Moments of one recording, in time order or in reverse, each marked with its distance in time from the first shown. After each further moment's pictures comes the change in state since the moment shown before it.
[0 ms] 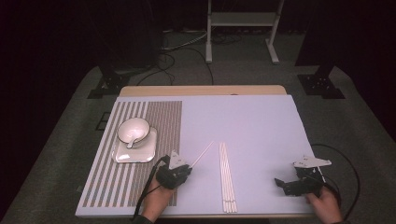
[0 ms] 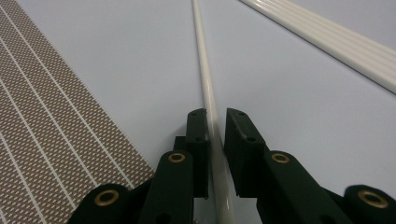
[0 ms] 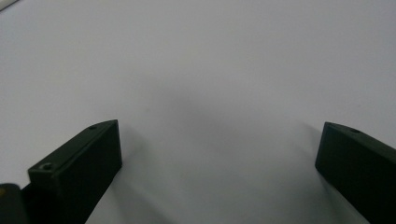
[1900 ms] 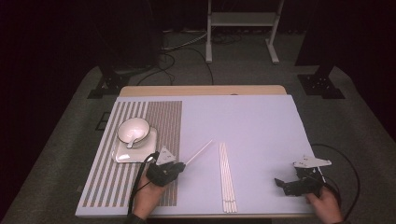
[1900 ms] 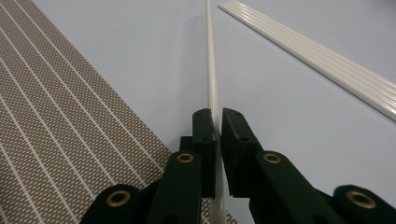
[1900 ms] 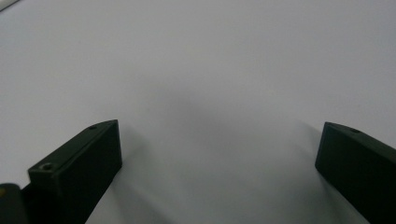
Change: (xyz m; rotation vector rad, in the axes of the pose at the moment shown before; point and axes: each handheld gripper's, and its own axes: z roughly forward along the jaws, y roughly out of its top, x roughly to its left) left arm 0.021 0.004 -0.028 -0.026 -0.050 -0.021; right arm 0.000 0.000 0.000 -0.003 0.000 -0.001
